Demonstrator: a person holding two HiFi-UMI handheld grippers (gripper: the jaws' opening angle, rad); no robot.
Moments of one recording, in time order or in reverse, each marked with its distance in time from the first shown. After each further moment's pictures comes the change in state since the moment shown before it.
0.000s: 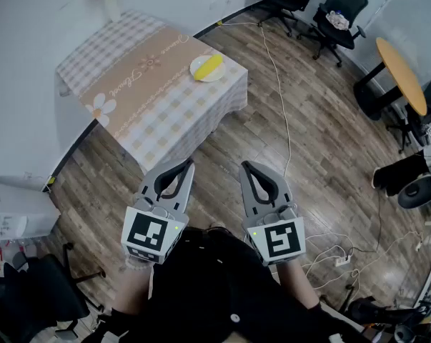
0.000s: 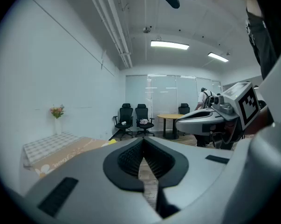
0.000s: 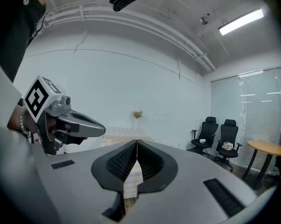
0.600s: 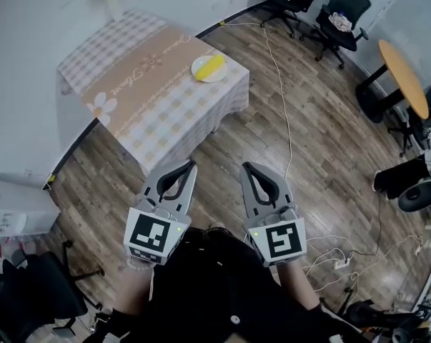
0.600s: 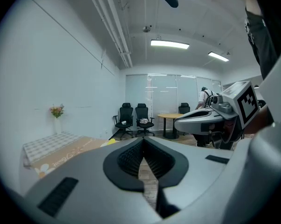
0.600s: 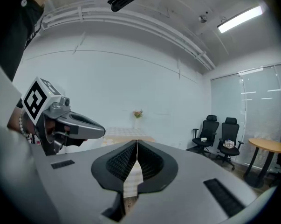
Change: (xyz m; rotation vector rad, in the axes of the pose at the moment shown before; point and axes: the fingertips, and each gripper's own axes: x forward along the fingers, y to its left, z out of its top) left arm 0.006 -0.004 -0.004 0.005 0.001 0.004; right arm 0.003 -0.005 -0.004 0.013 -0.003 0.012
